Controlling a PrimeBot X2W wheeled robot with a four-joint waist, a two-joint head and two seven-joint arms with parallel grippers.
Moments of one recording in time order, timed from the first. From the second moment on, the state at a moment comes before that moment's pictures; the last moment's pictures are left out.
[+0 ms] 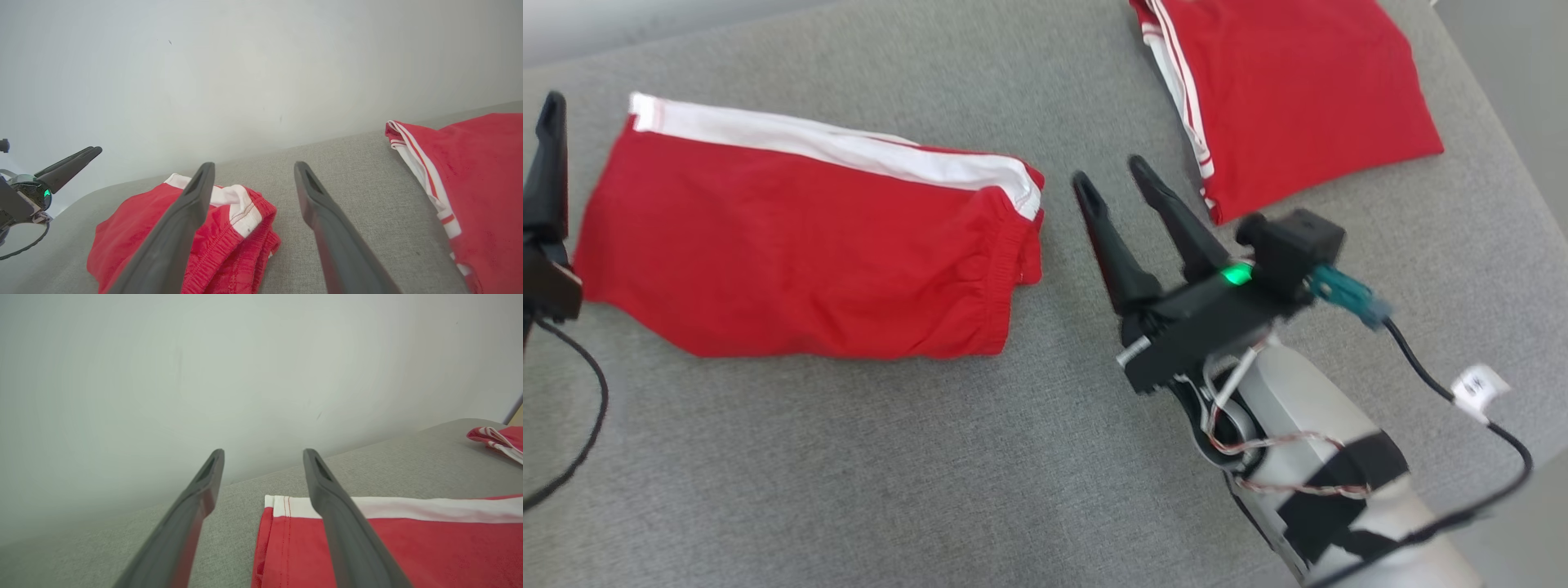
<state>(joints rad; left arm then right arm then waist) -0.96 0.58 -0.40 0.60 -0.58 -0.10 -0.26 -0.73 -0.12 0.67 0.36 0.63 0.13 -0.26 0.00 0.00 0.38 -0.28</state>
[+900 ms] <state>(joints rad) -0.69 0.49 -0.17 0.51 -0.45 -0.11 -0.26 -0.29 -0.10 0.44 0.05 0.35 0.13 -0.26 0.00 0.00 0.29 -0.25</state>
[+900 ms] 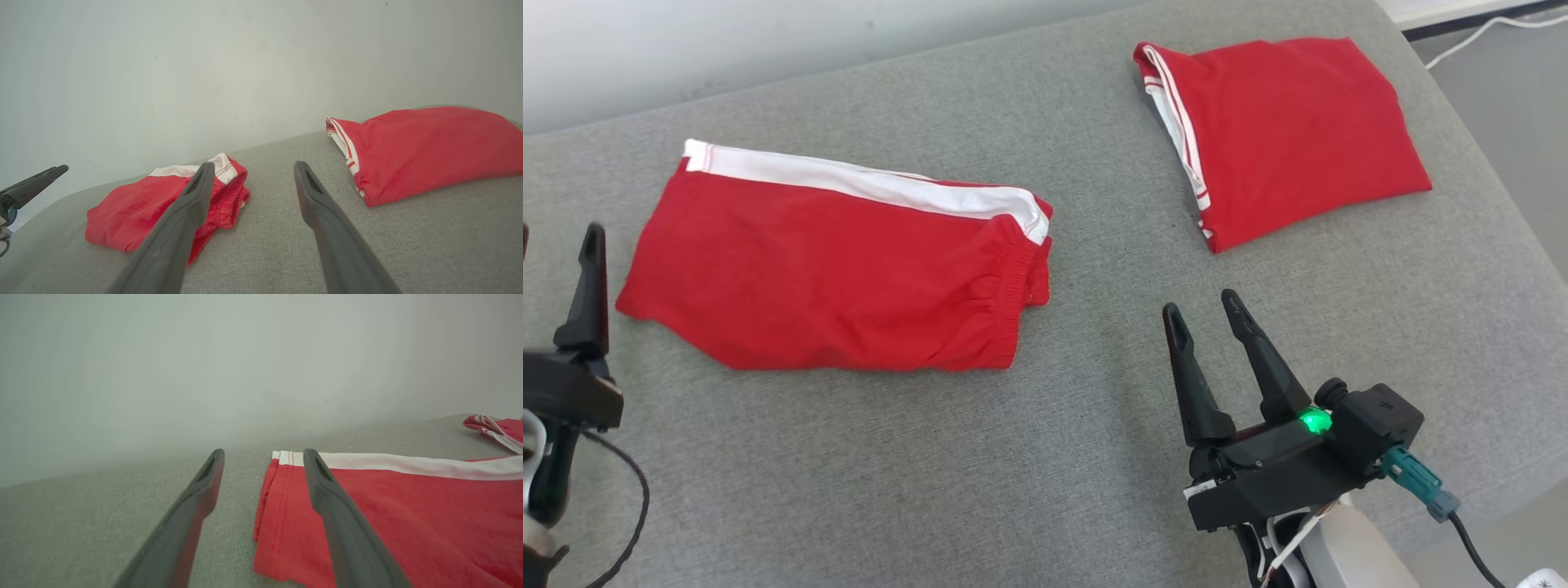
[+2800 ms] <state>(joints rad) -0.68 0.56 -0.50 0.66 -0.86 -0.10 -0.18 -0.32 -0.07 0.48 0.10 0.35 0.13 -0.26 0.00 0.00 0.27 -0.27</state>
